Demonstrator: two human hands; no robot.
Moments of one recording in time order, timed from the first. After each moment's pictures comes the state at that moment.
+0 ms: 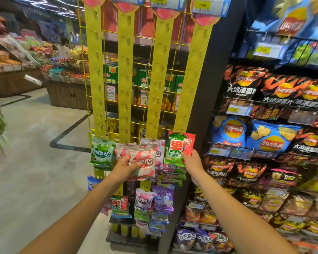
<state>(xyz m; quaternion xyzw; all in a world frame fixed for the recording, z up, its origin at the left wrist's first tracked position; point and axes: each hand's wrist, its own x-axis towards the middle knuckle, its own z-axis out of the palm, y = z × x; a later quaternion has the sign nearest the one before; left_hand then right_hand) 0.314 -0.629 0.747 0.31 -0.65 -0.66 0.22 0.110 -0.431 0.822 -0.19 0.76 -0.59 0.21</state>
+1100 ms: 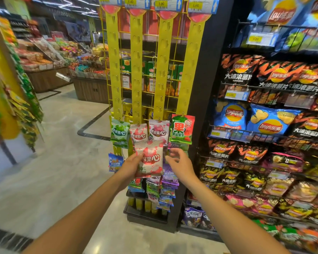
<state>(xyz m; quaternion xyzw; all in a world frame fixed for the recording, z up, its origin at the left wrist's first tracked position) 0.401 -0.455 0.805 0.34 -0.57 -0.71 0.25 0.234 -0.334 0.812 -0.38 0.75 -0.50 0.21</state>
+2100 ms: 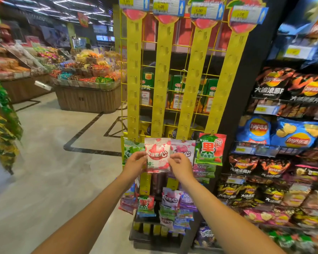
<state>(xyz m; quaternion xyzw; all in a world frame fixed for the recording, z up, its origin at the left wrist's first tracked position) 0.406 -0.649 0.815 0.35 -0.61 -0.66 0.26 0.263 -0.518 0.818 -0.27 0.78 -0.53 0.16</state>
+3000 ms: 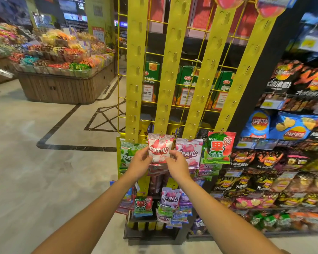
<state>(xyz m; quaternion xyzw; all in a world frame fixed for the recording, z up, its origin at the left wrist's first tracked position) 0.366 -0.716 0.788 0.25 -0.75 -0.57 0.20 0.259 -0.588 0.792 -0.19 0.82 -0.52 0.16</state>
